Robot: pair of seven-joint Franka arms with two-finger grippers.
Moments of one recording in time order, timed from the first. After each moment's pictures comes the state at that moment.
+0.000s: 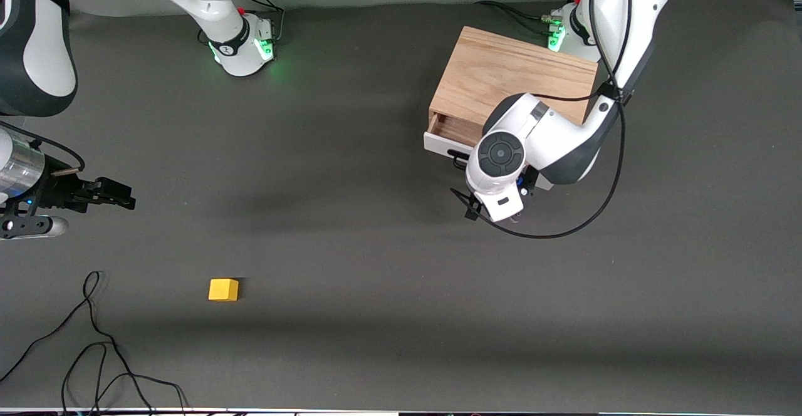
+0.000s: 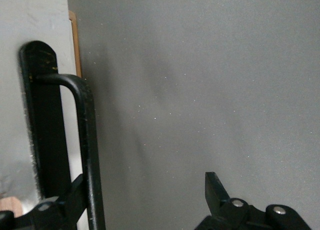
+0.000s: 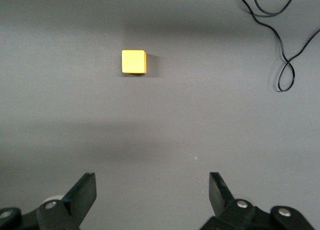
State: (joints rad) left arm -0.21 0.54 -0.44 -1.68 0.16 2.01 -1.89; right arm -0.05 0.17 0.01 -1.61 0.00 1.77 -0.07
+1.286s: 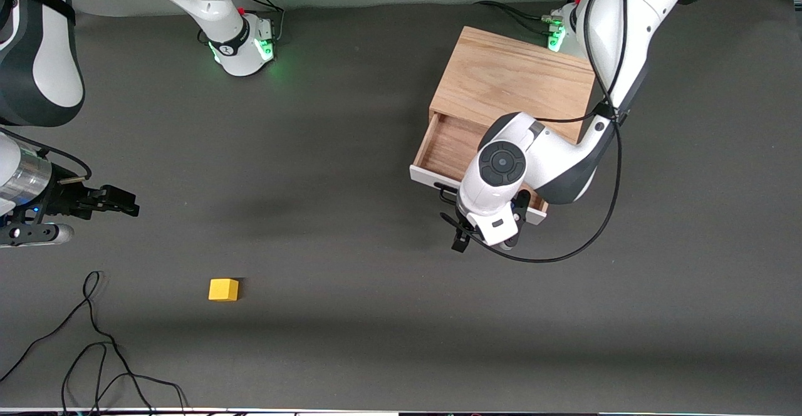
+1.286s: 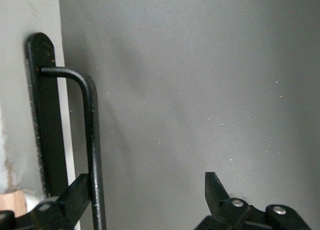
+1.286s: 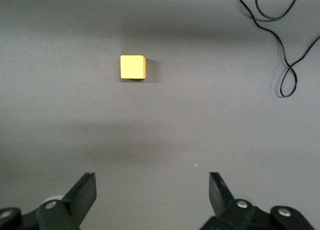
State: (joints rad) left arm -0.23 0.64 -0.43 -1.52 0.24 2.17 -1.90; right arm -0.05 0.20 0.01 -1.61 0.00 1.81 -0.07
